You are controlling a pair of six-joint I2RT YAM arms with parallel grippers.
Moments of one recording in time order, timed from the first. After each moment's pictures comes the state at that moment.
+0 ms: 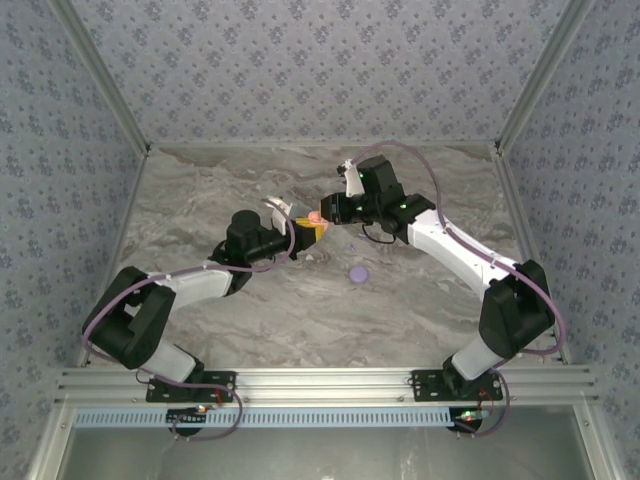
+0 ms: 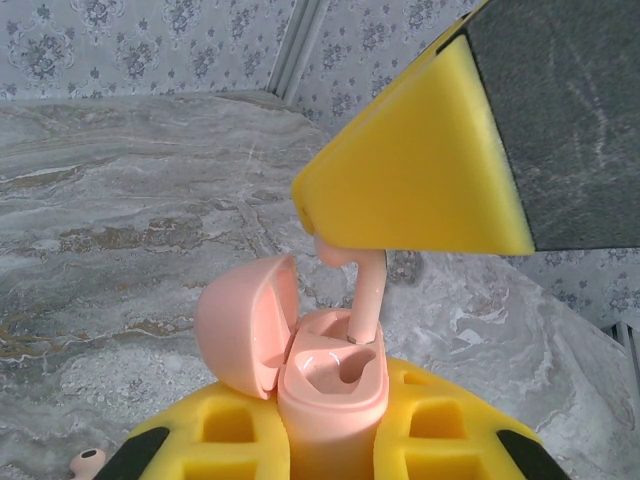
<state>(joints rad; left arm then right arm) -0.57 1.50 0.65 0.69 0.50 -0.35 0.57 1.56 1.28 -0.34 -0.36 0.45</state>
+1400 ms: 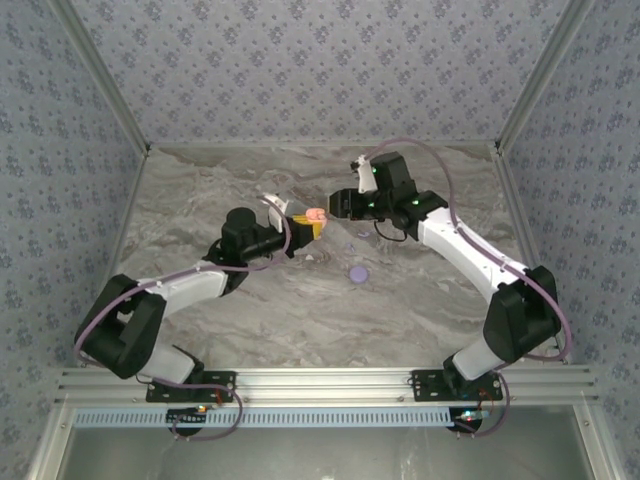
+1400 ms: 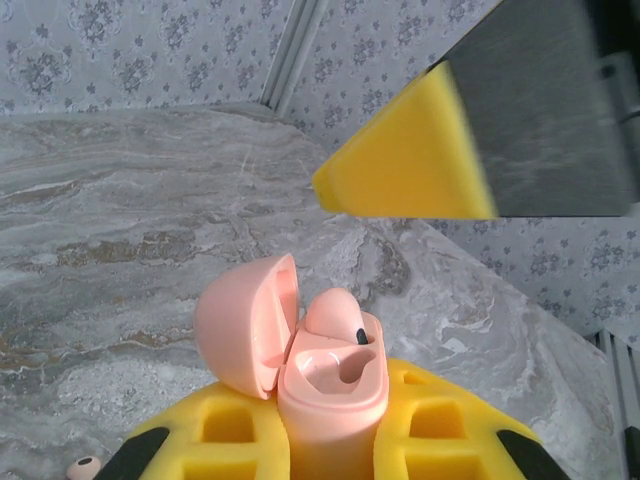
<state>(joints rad) -0.55 1.43 0.66 0.62 0.53 -0.36 0.49 1.53 1.28 -0.42 -0.35 0.42</state>
